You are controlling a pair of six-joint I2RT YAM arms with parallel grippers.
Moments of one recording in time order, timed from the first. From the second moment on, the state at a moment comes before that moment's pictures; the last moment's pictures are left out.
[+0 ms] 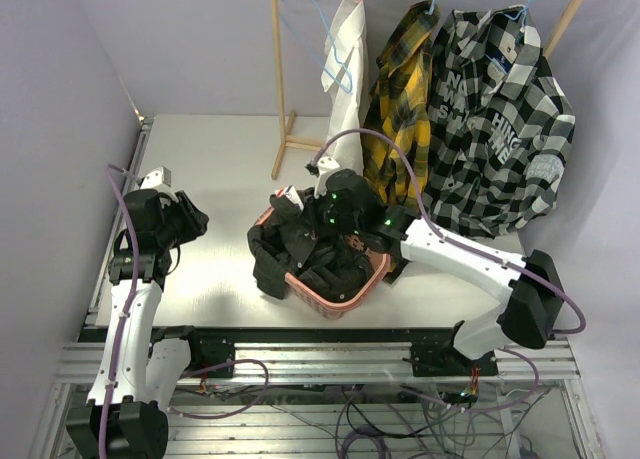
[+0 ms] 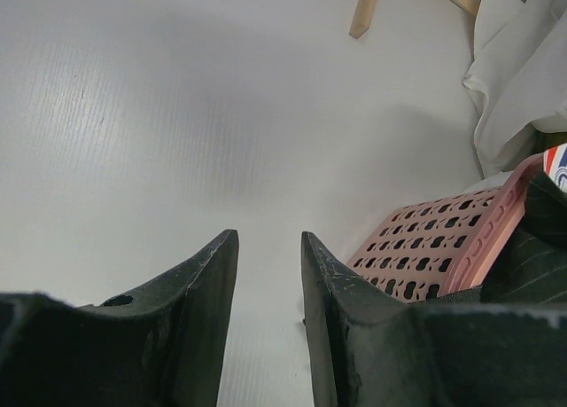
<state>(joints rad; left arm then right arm) 0.08 0.80 0.74 -0.48 0.19 -0.35 0.95 1.47 1.21 -0.22 0.02 0.36</state>
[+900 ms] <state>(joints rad) 0.08 0.80 0.74 -0.48 0.19 -0.35 0.94 1.64 1.14 -0.35 -0.03 0.34</state>
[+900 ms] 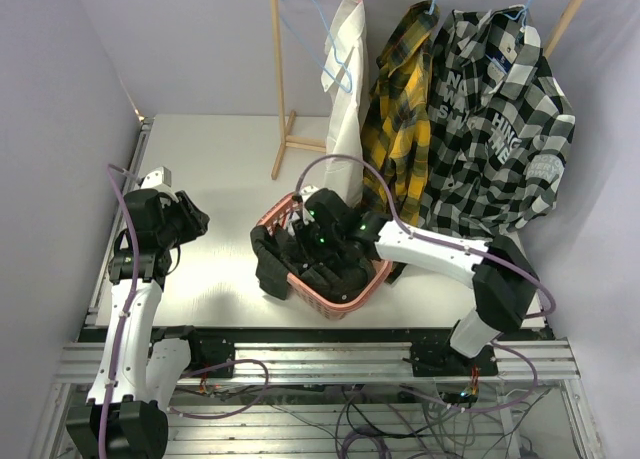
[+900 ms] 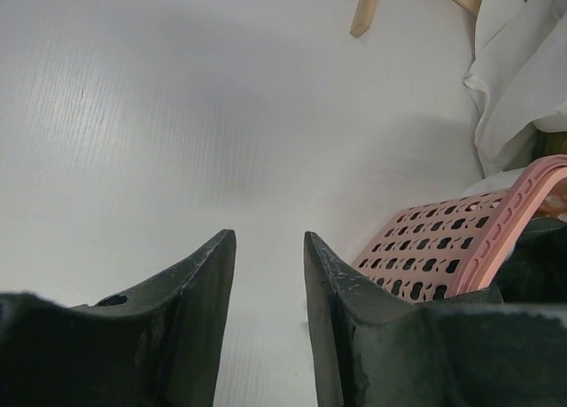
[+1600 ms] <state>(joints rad) 0.06 0.74 0.01 0.52 0.60 -1.09 0.98 1.20 1.16 -0.31 0.07 0.29</state>
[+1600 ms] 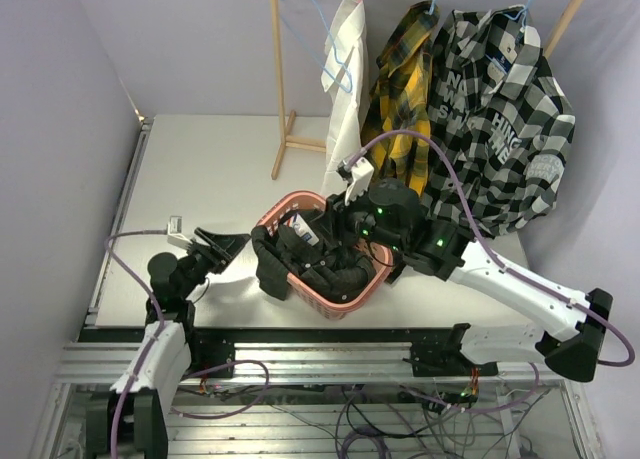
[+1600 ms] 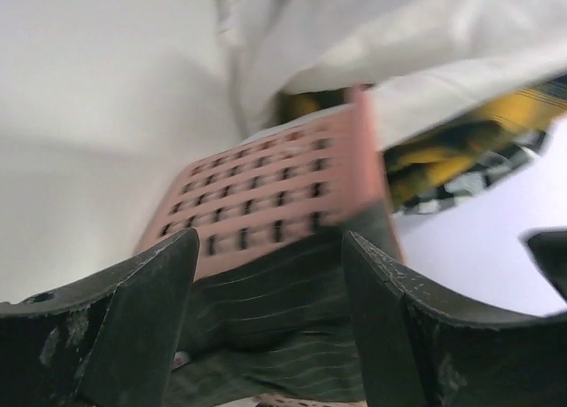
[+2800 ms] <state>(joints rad) 0.04 0.48 0.88 -0.65 -0.04 -0.43 1.56 1.56 1.28 -0.45 0.51 -0.02</state>
